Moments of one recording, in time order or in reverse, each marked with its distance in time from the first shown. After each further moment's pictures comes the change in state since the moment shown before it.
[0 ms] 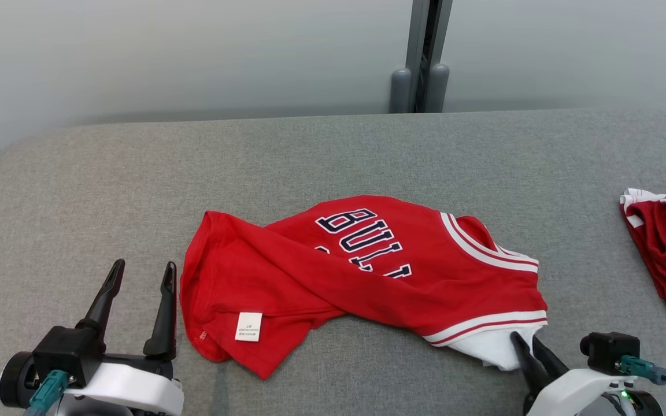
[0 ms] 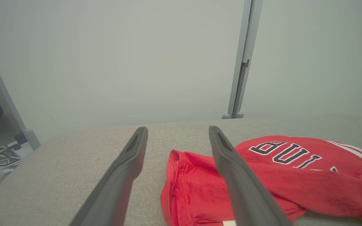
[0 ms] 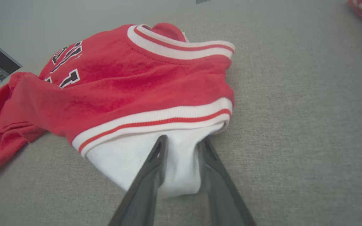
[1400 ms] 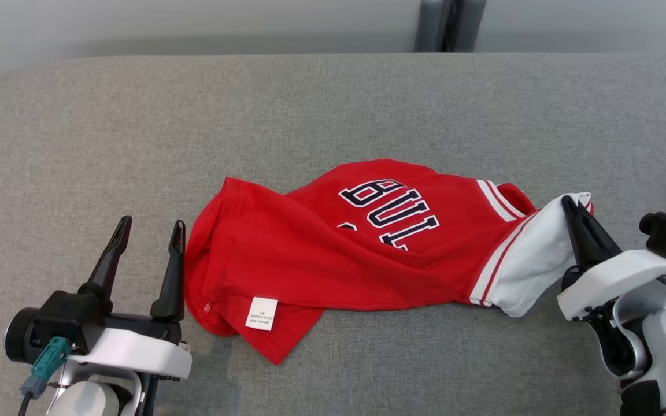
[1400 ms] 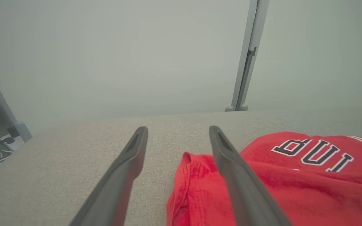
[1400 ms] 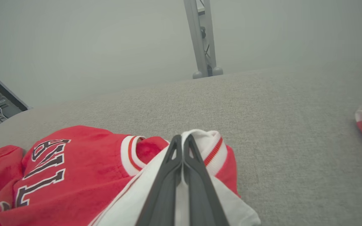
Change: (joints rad) left arm -0.109 -0.007 -0.024 0.010 -0.002 -0.017 -0.027; right arm -0.287 -0.109 -0.023 -0.012 0.056 0.000 -0.056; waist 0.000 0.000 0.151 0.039
